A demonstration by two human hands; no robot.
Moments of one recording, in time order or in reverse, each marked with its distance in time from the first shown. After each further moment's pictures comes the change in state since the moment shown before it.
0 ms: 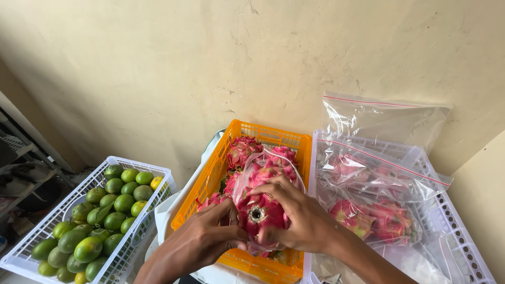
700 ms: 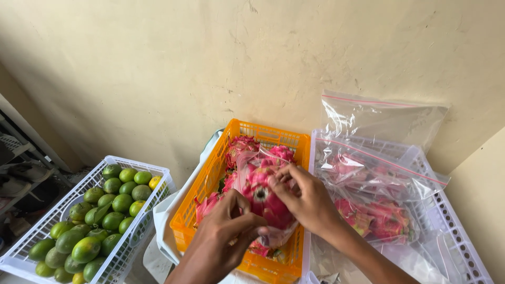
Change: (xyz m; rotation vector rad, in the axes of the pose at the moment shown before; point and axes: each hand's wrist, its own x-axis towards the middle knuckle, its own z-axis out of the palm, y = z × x) left_hand 0.019 0.028 0.026 -0.017 0.245 -0.218; right_hand 0.009 0.019 0.003 0.021 0.263 0.333
